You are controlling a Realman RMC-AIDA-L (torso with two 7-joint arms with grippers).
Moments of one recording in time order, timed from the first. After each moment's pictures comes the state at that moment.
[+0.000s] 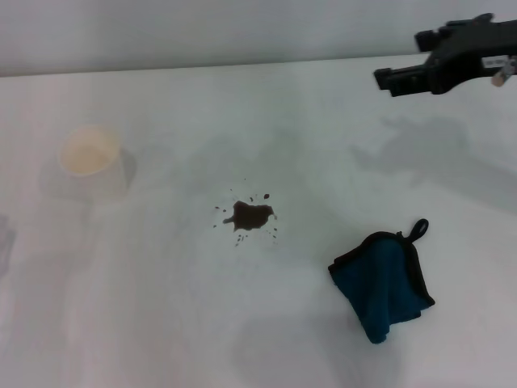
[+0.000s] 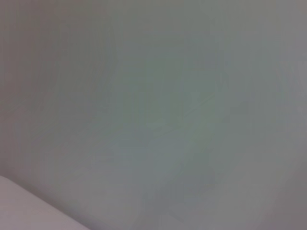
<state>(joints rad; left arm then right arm) -0.08 -2.08 2.39 0.34 -0.92 1.34 -0.54 0.23 2.00 -1.29 -1.83 0.82 1.32 -0.62</state>
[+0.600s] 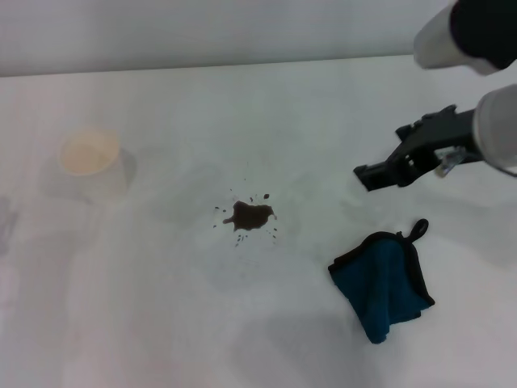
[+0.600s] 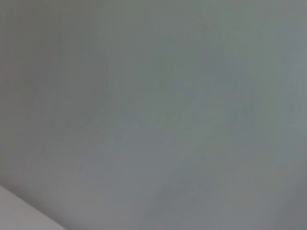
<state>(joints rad) -0.17 -2.08 2.38 0.28 -0.96 1.33 -0.62 0.22 2.00 -1.66 -1.92 0.48 1.40 -0.25</state>
